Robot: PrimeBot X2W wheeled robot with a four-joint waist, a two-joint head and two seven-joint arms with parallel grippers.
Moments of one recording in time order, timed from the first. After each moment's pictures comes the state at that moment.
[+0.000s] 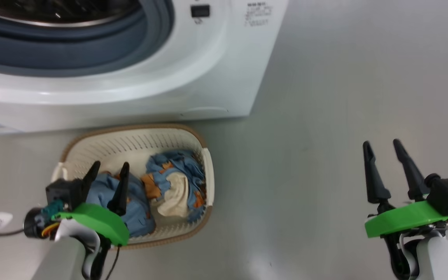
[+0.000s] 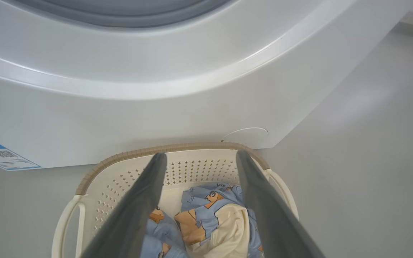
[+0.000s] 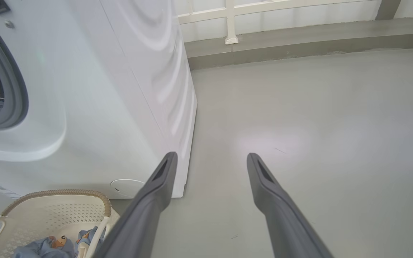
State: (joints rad) left arm -0.41 0.16 -0.27 0.57 -0.39 -0.13 -0.26; right arm -0.20 -0.05 -0.10 0.14 0.19 0.13 -0.21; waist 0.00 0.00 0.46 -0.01
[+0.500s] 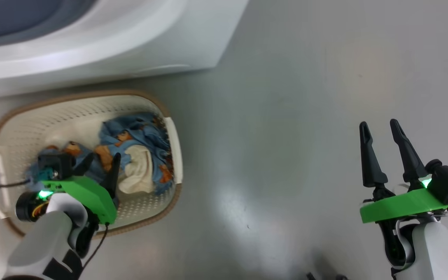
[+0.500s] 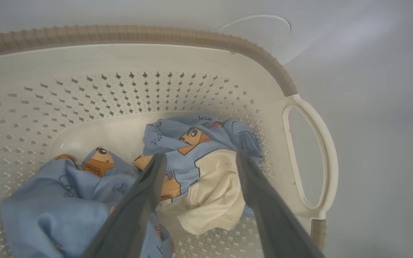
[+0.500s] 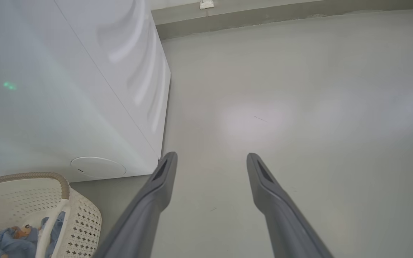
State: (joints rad) left arm -0.66 0.22 -0.52 0.89 -0.67 -0.13 -0.22; right arm -0.26 -0.05 -0.08 0.13 0.23 0.13 -0.25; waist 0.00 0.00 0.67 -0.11
